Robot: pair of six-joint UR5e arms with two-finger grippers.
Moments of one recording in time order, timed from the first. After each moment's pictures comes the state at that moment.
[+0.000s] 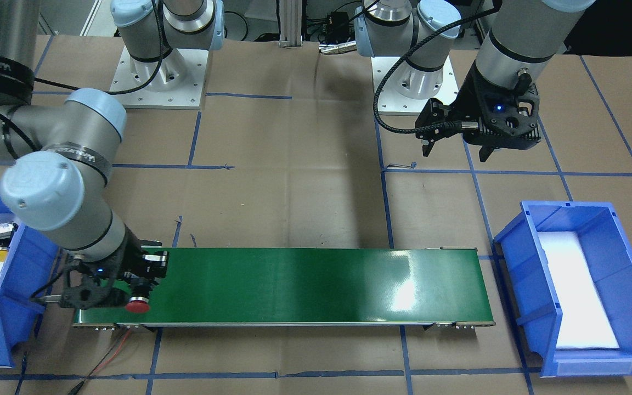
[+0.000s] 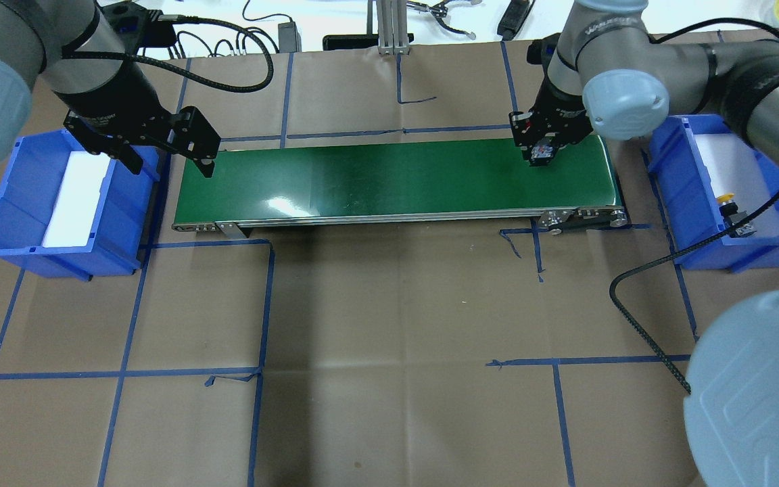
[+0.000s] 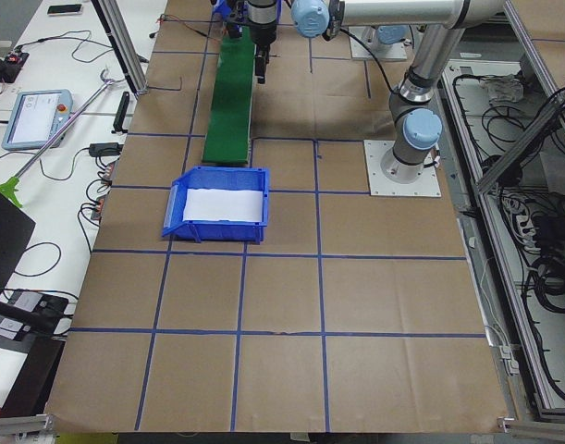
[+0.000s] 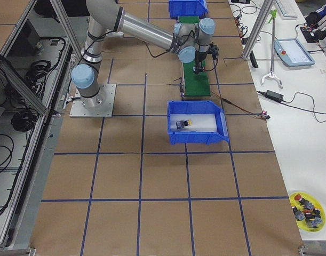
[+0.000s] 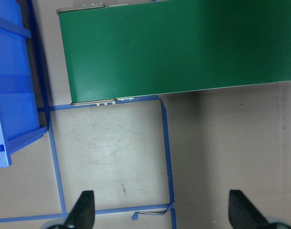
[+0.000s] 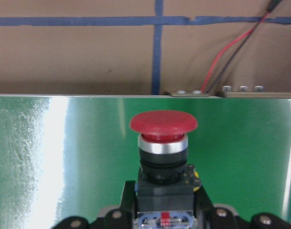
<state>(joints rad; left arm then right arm) -1.52 -1.58 -1.60 -1.53 1.57 0.15 1.53 -1.15 1.53 -1.97 -1.55 -0.06</state>
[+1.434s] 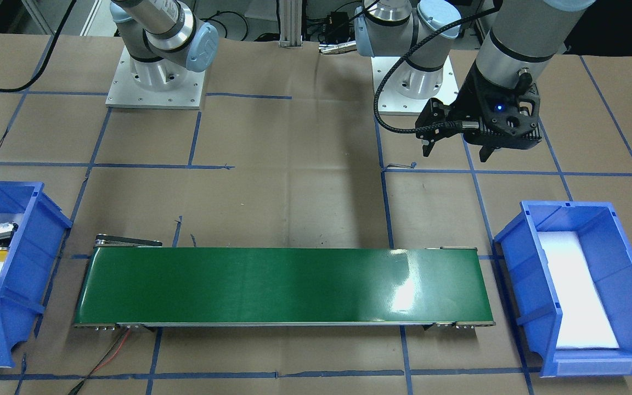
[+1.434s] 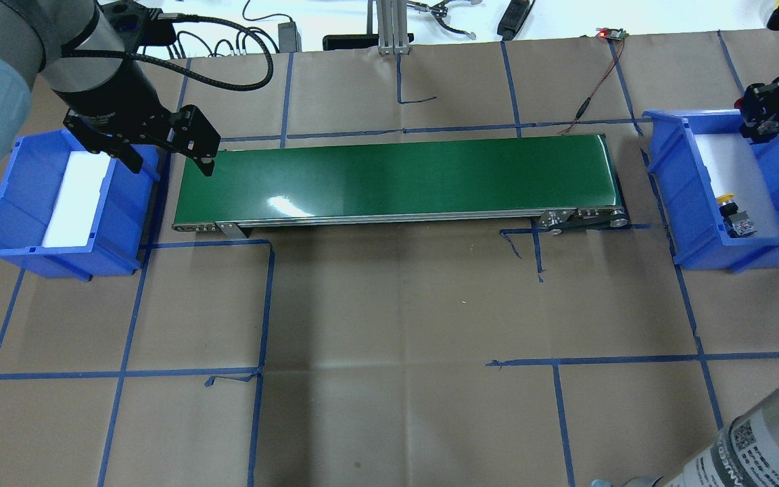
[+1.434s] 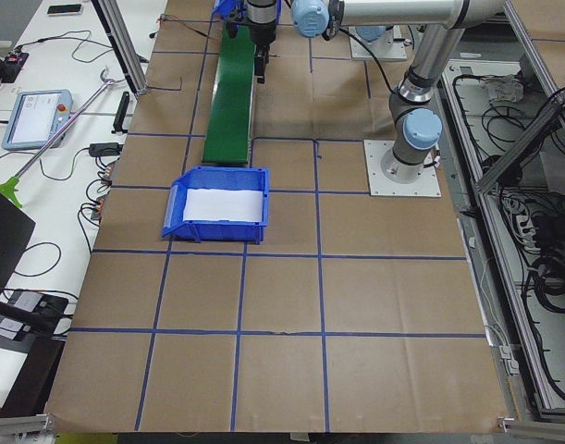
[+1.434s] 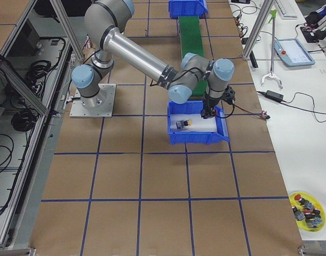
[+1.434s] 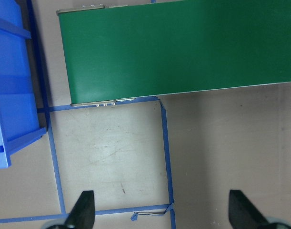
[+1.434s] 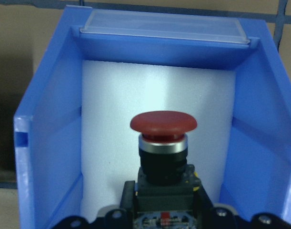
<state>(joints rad) -1.52 -1.58 -1.59 -1.53 1.57 0.15 1.06 -1.09 1.41 -1.86 -1.58 -0.58</state>
